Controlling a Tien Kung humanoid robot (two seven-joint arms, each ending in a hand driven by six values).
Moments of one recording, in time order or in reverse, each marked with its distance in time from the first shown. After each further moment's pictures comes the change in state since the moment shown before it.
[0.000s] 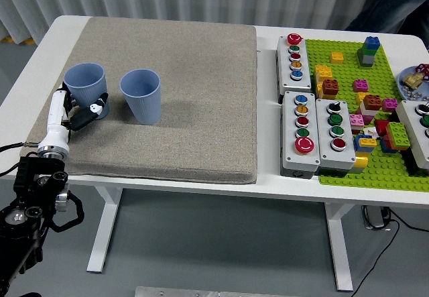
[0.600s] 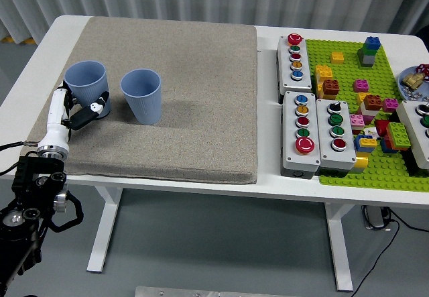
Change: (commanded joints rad) left arm 0.014 0.007 0.004 -0.029 -0.008 -0.017 -0.007; right arm -0.005 0.001 0.002 0.000 -0.006 0.000 -0.002
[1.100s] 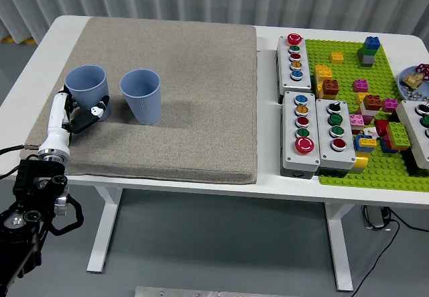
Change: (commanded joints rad) left arm 0.009 -0.003 0.006 0.011 0.000 -0.007 0.000; right arm -0.002 0.002 0.001 0.000 -0.002 -0.001 -0.001
